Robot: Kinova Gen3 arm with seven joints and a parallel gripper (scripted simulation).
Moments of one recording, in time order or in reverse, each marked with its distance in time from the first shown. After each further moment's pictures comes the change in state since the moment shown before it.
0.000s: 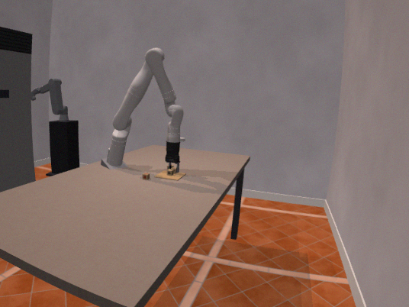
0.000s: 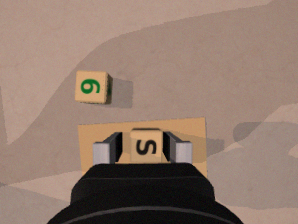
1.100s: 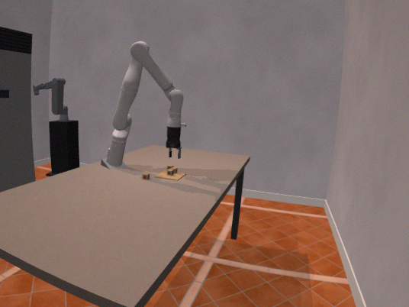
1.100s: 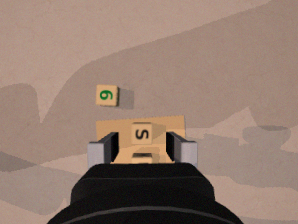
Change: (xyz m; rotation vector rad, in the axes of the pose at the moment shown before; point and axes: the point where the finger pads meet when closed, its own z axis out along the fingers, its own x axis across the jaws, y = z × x) arm 0.002 0.001 -0.083 0.001 0.007 0.003
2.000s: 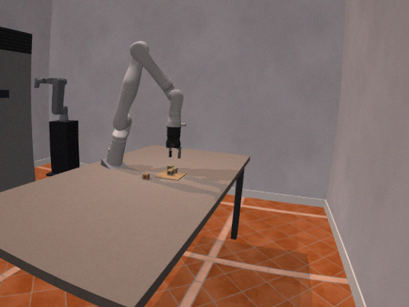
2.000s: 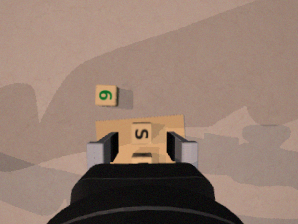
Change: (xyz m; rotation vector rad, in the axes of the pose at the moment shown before) arm 0.000 0.000 -0.001 0.001 0.002 0.009
